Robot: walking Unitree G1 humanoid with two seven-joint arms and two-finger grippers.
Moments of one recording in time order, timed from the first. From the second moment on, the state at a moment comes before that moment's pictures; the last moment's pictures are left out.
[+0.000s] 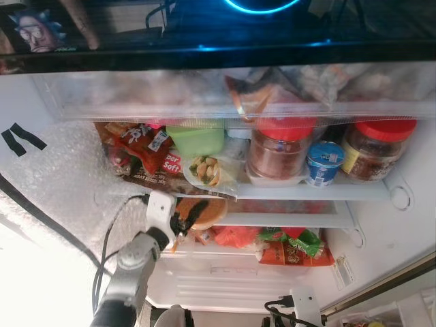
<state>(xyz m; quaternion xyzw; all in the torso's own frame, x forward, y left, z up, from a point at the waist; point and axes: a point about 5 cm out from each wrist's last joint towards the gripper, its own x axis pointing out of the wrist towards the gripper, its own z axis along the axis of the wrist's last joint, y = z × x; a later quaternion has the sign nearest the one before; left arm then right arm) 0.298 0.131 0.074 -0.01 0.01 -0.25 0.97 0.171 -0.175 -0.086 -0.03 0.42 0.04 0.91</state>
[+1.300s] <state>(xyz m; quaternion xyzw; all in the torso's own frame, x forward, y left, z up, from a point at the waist) 0.252 0.147 0.077 0.02 0.06 -0.25 0.97 0.172 -0.175 -0.086 -0.03 0.42 0.05 0.91</state>
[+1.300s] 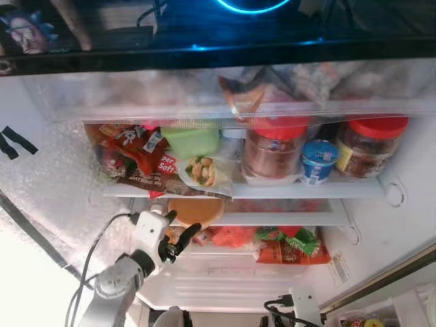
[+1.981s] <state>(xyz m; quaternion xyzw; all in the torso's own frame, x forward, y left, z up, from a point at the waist) 0.235 0.157 0.069 0.04 0.10 -0.31 0.95 0.172 -0.176 -0.086 -0.04 0.42 0.05 0.91</state>
